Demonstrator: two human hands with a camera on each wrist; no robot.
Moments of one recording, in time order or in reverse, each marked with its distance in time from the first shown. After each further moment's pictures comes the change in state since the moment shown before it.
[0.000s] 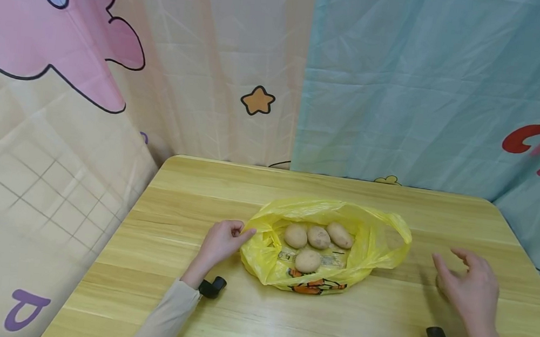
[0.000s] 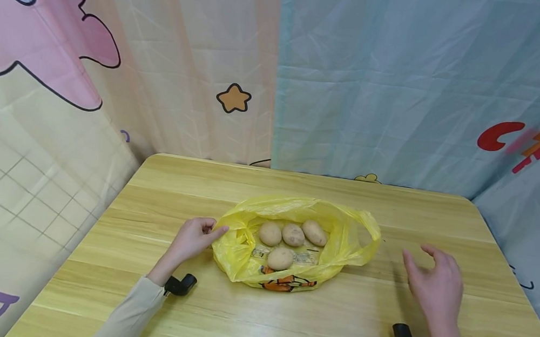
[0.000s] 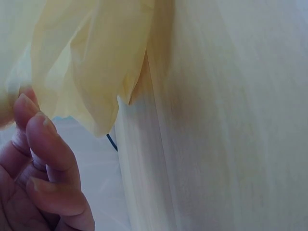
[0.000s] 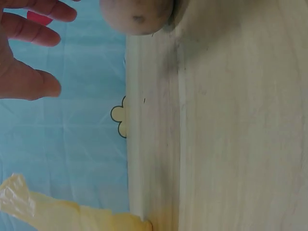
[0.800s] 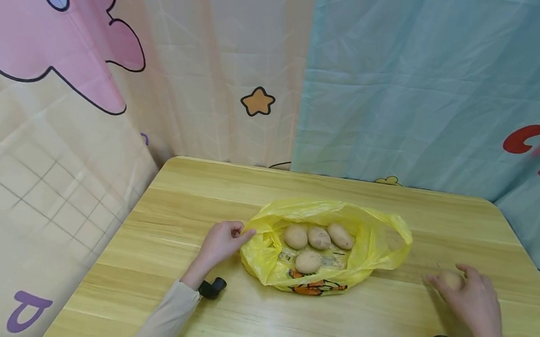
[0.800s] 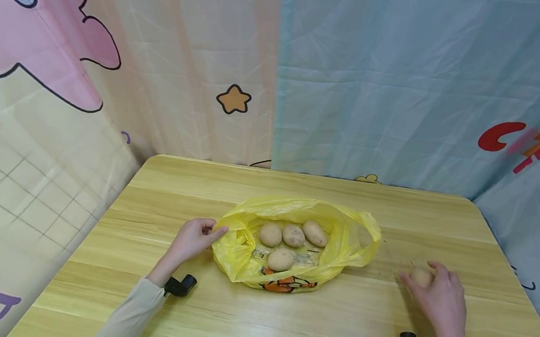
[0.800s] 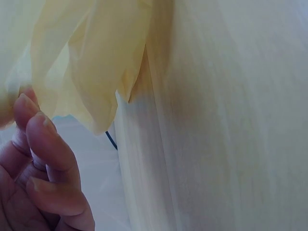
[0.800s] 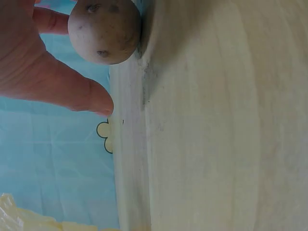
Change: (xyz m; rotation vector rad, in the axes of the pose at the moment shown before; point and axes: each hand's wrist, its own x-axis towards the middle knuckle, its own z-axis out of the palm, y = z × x) left_hand 0.000 0.000 -0.001 -0.006 -0.001 0.001; right_hand -0.005 0.033 -0.003 -0.162 -0.350 0.100
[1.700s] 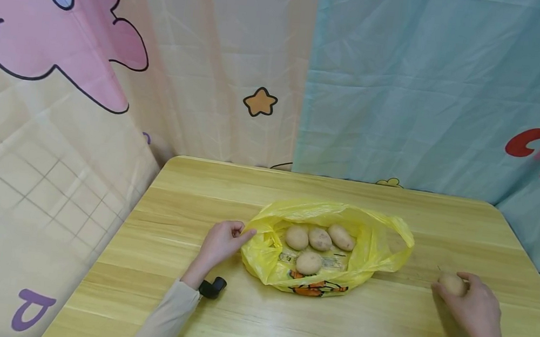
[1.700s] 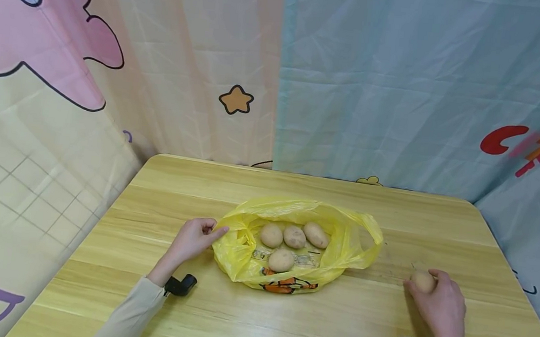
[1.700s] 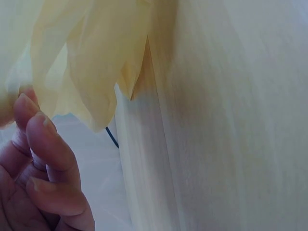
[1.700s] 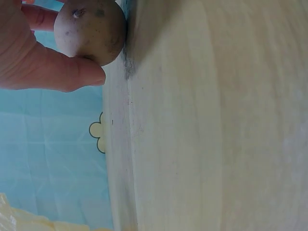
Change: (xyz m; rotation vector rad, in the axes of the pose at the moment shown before) left_hand -0.001 0.001 -0.001 0.002 0.006 -0.007; right_hand -0.004 0.001 0.004 0.022 0.060 0.013
